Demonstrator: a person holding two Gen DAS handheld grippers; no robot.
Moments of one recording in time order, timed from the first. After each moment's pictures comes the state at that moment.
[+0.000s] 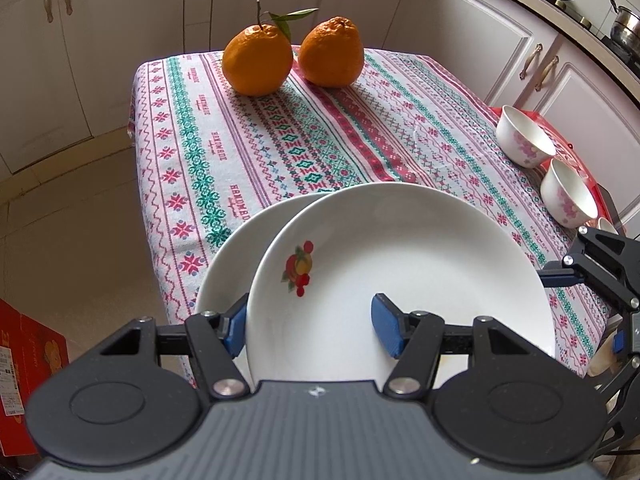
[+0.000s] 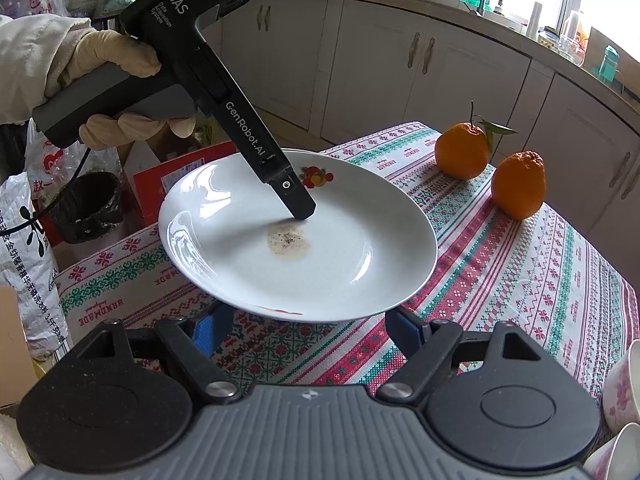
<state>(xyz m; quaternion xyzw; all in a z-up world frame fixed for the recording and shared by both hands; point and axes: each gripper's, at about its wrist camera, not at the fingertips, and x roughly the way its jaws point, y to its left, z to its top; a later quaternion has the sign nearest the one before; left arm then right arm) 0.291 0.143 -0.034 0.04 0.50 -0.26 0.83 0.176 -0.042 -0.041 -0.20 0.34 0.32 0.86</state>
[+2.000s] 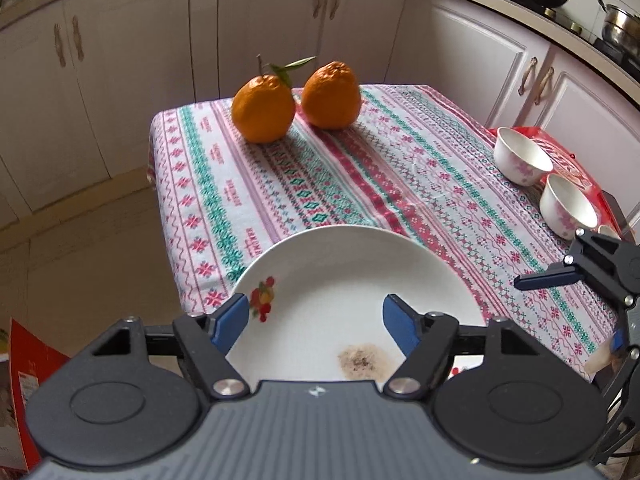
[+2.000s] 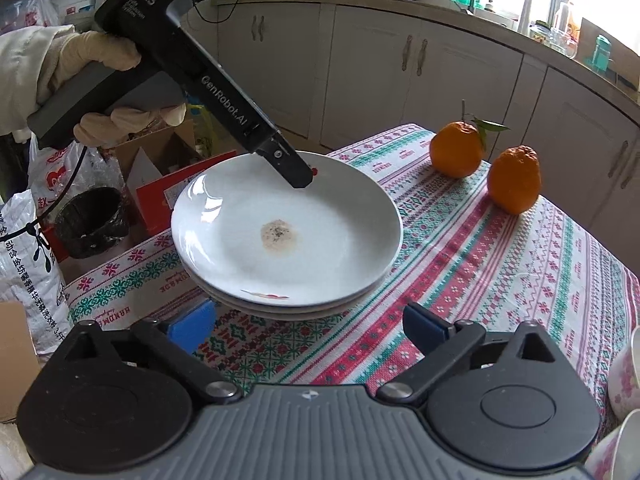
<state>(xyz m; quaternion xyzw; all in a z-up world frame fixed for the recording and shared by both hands) 0.273 0.139 -0.004 0.07 0.44 -0.25 0.86 0.172 -0.054 -0.034 -0.17 0.33 0.32 0.87</state>
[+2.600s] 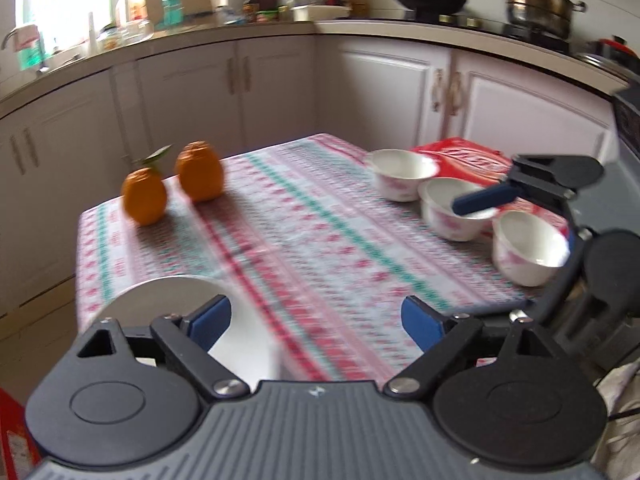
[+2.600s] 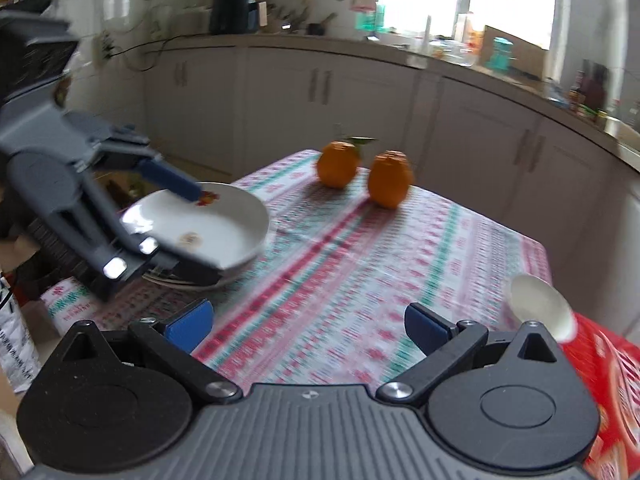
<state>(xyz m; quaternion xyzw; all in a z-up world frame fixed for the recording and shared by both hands) 0.154 0.021 0.017 0.12 0.32 -0.31 0.89 0.119 -0.157 0.006 -0.13 0.28 0.21 0.93</state>
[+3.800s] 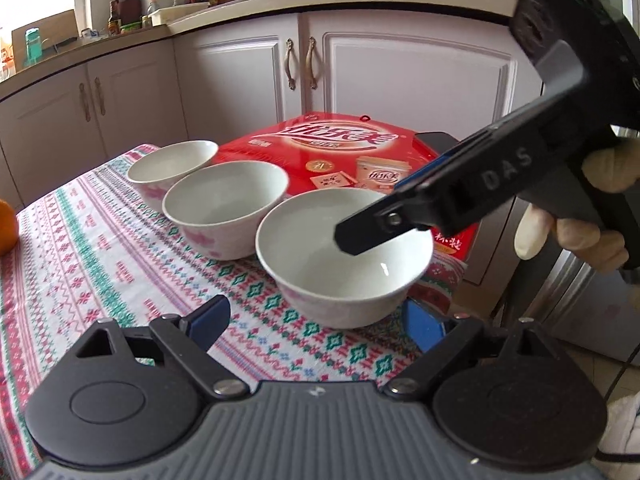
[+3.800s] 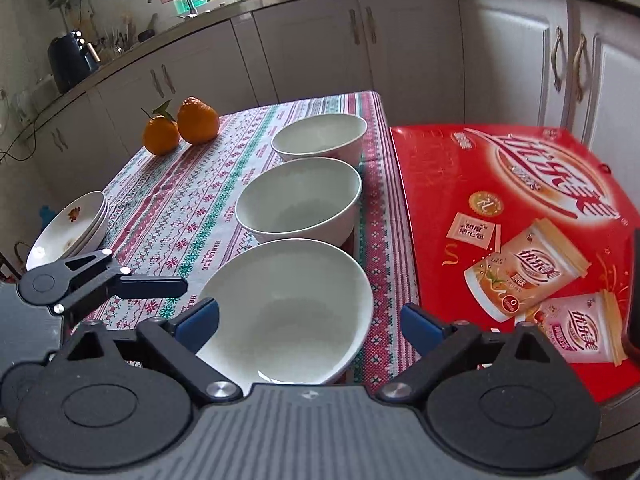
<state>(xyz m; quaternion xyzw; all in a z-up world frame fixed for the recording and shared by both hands) 0.101 -0.174 -0.057 0.17 0.30 -0.43 0.84 0.093 -0.369 -0.041 0.09 0.38 0.08 0.92</state>
